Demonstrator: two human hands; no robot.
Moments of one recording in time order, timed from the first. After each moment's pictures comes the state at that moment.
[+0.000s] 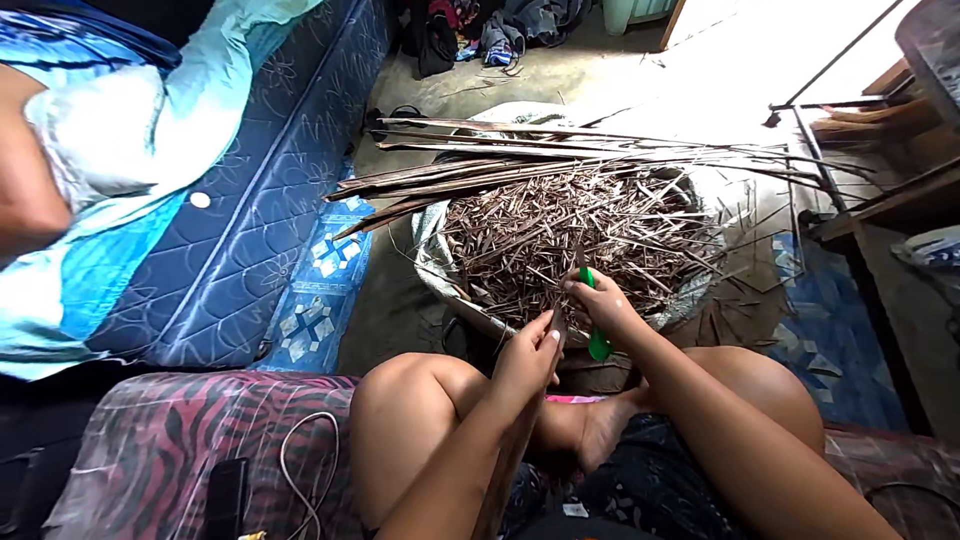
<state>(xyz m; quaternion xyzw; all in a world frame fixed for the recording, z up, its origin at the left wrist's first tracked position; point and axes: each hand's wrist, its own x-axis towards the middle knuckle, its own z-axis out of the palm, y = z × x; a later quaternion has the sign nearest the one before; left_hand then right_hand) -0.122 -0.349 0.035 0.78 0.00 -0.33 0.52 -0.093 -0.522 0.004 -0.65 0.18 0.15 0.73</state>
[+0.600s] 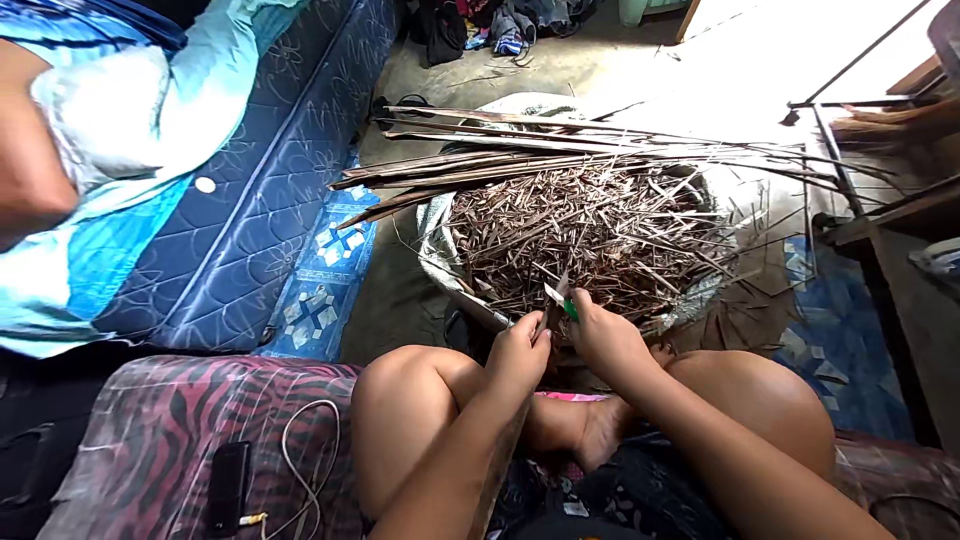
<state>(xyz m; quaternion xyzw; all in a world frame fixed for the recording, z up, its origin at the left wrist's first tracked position) -0.117 -0.340 0.033 0.87 -0.02 -0.27 0.41 -0.121 -0.488 0.056 -0.93 0.09 0.28 0.21</state>
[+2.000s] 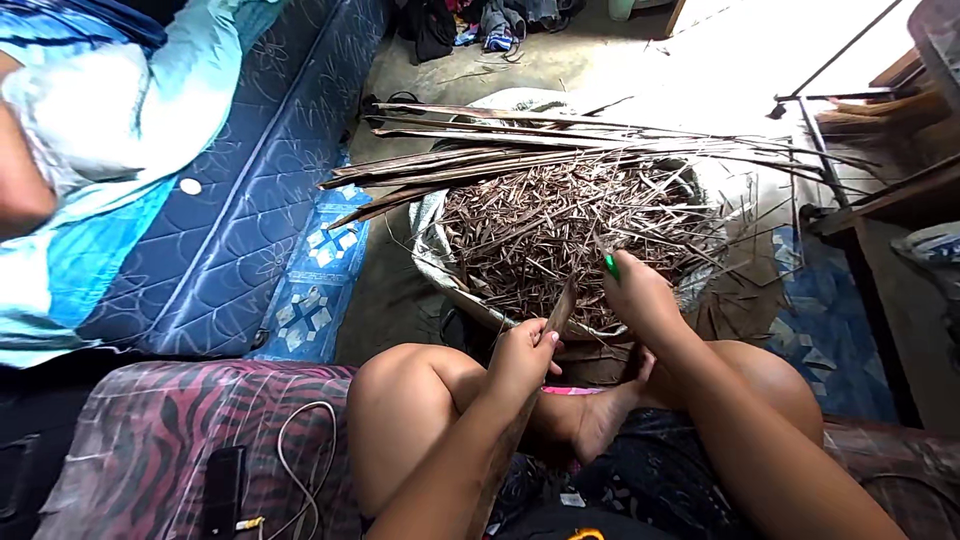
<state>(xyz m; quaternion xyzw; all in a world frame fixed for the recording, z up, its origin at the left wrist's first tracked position) -0.125 -0.348 0.038 0.81 0.02 -0.33 0.48 -0.097 -0.539 0.051 -0.93 0.18 0.18 0.26</state>
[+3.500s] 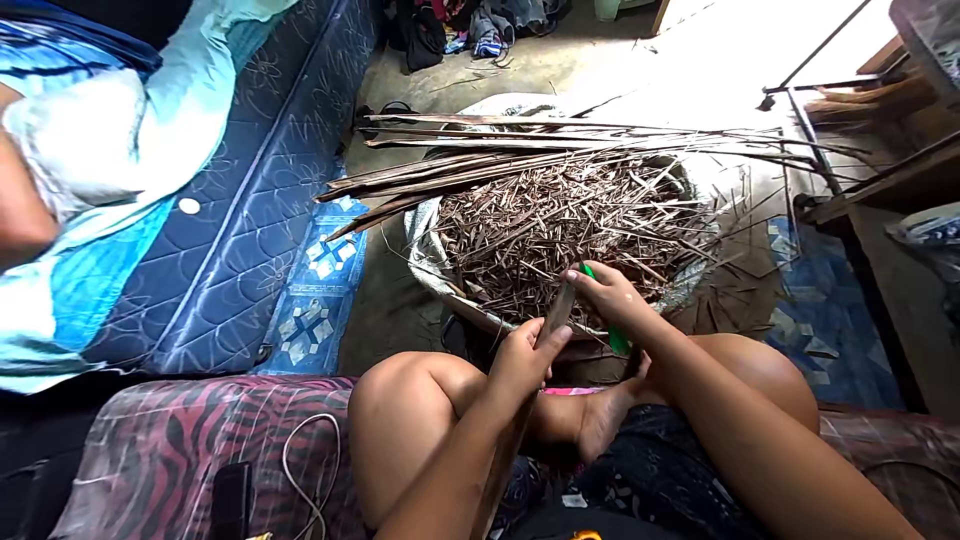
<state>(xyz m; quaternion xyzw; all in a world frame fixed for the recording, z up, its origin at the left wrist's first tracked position) -0.126 -0.347 0.032 0.78 -0.01 -0.33 0.53 -0.100 -0.540 0.021 -0.72 0.15 0.18 0.66</state>
